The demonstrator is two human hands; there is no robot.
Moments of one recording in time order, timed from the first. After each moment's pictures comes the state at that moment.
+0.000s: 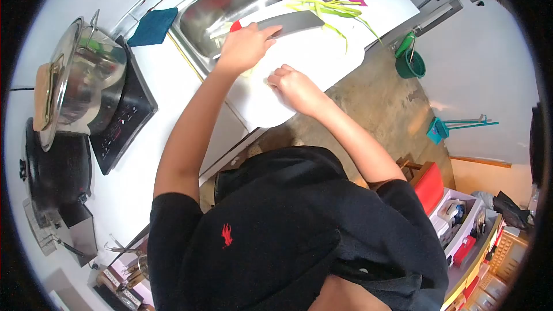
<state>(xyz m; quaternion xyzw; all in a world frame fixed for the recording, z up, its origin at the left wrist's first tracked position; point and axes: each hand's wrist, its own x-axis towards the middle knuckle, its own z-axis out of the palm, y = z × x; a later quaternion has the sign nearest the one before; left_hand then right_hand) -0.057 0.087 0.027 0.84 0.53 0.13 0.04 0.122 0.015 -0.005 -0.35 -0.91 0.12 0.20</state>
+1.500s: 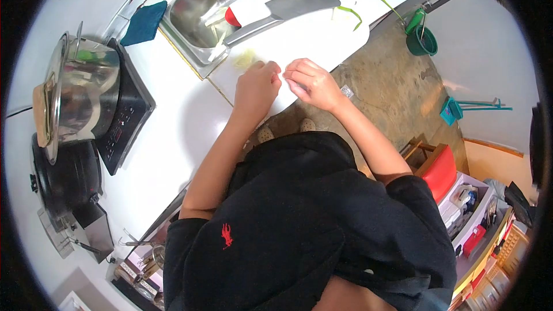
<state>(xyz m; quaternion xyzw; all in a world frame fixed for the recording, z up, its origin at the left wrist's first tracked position) -0.021 -0.022 -0.003 0.74 0.58 0.26 0.20 0.170 -0.005 -0.039 -0.31 -0.86 0.15 0.38</state>
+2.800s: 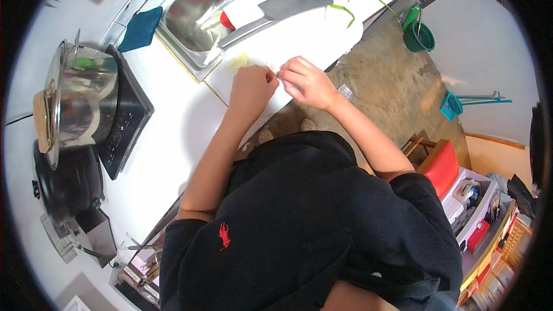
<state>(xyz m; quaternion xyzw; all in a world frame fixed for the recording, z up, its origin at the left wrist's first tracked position) -0.017 -0.015 0.009 0.72 0.61 0.19 0.27 0.171 -0.005 -0.040 -0.31 -0.87 0.14 0.37</state>
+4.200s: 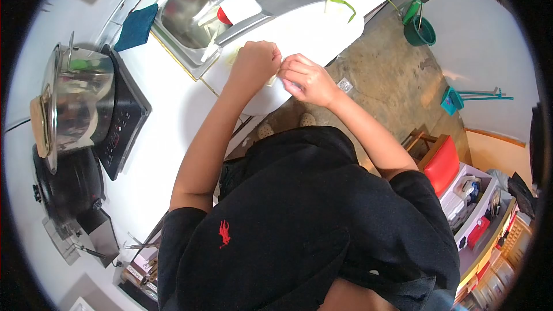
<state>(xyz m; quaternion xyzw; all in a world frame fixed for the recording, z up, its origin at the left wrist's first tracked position) -0.013 0.033 -0.002 0.80 0.53 0.20 0.21 0.171 -0.004 -0.043 -0.30 -0.86 0.14 0.39</state>
